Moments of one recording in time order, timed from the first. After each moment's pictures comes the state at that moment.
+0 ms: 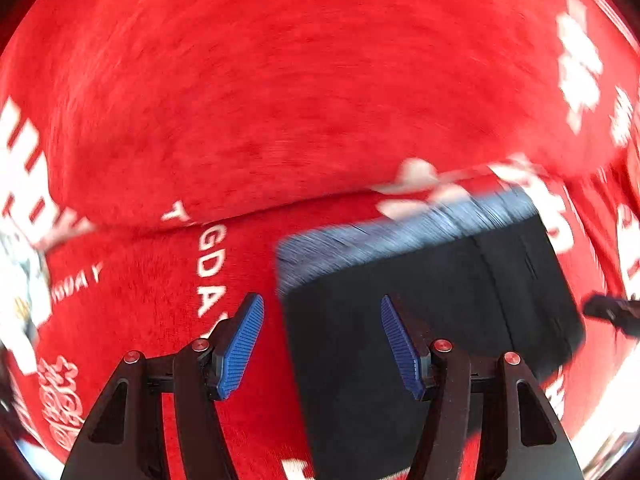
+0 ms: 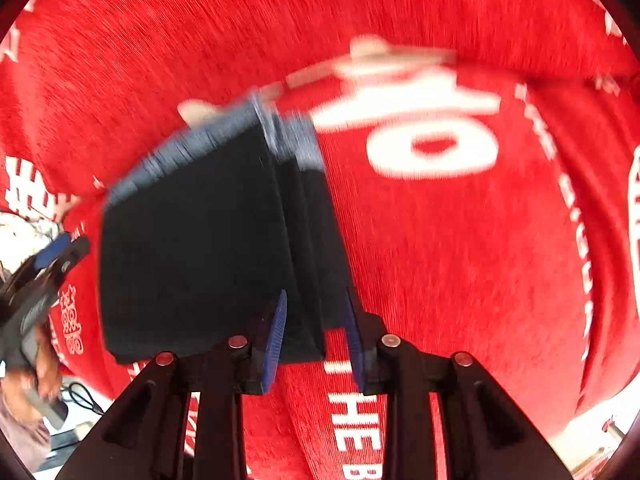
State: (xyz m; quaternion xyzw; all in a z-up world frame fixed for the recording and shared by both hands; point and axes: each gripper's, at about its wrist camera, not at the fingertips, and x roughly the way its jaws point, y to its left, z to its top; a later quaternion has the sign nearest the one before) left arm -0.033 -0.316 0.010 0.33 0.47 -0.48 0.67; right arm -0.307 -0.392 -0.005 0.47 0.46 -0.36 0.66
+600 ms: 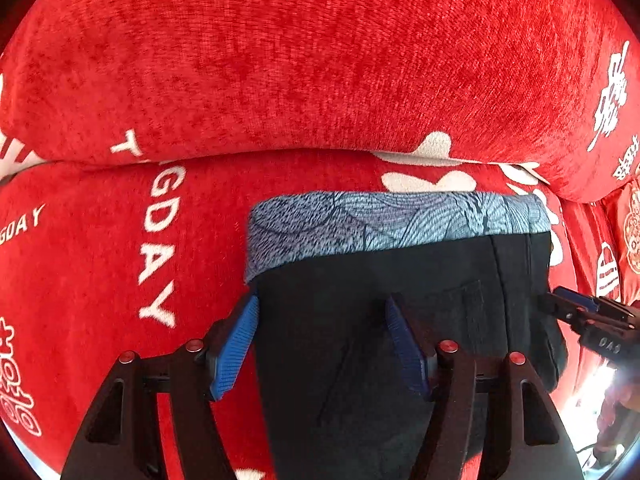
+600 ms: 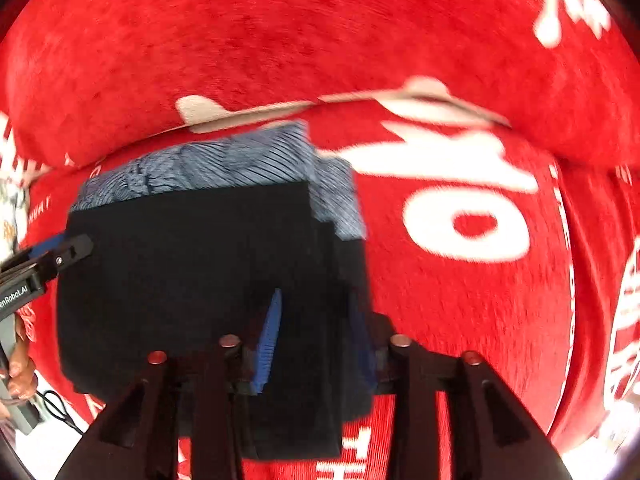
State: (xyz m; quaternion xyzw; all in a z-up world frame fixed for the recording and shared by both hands) left arm -0.027 -0.319 -0.035 0.29 0.56 -0.47 0.62; right arm -0.254 -0.418 -0.039 0.40 0.53 -0.36 0.65
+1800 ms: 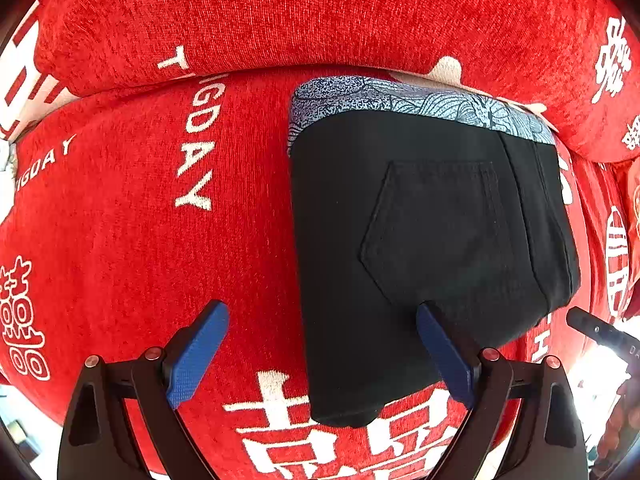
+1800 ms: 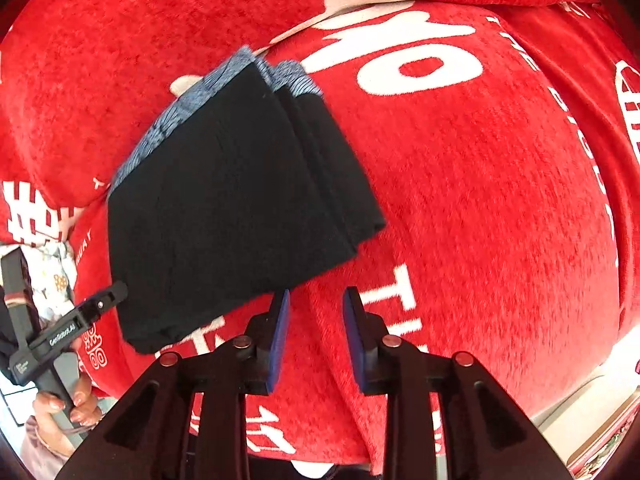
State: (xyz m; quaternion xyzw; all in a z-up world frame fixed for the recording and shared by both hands) left arm -0.038 -0.256 -0.032 0.34 0.60 -0.43 0.59; right arm -0.318 -0.336 -0.025 0.55 0.45 -0.36 0.60
